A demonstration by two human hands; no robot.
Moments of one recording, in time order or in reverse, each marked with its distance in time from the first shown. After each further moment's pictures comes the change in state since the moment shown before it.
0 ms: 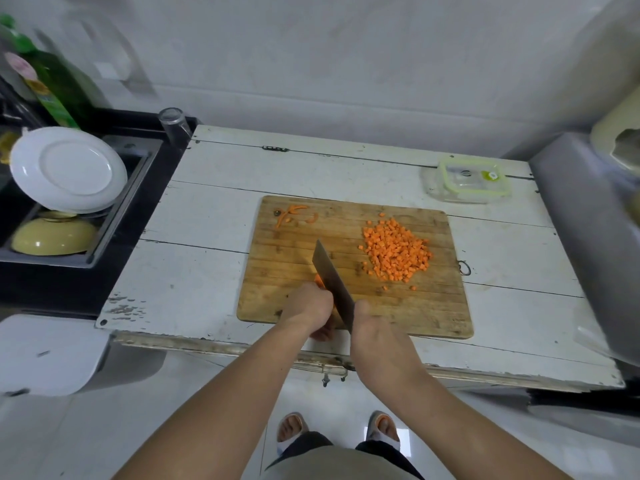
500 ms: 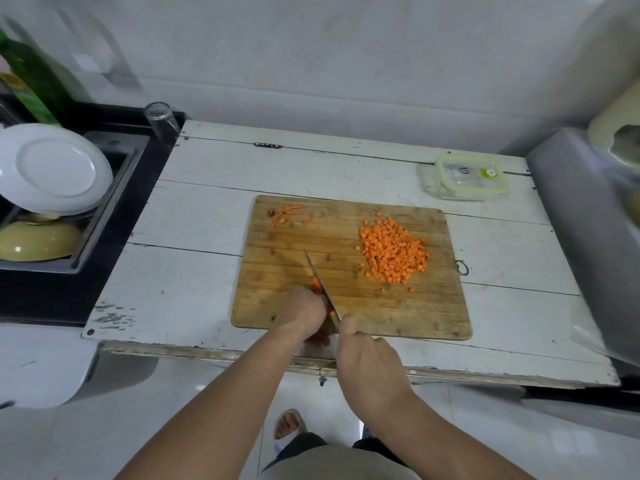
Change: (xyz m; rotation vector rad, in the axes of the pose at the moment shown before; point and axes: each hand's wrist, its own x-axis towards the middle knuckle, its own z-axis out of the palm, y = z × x) left_hand 0.002 0.003 -0.008 -0.072 -0.043 0.011; right_hand -0.003 -0.013 0.017 -0.068 -0.034 -0.028
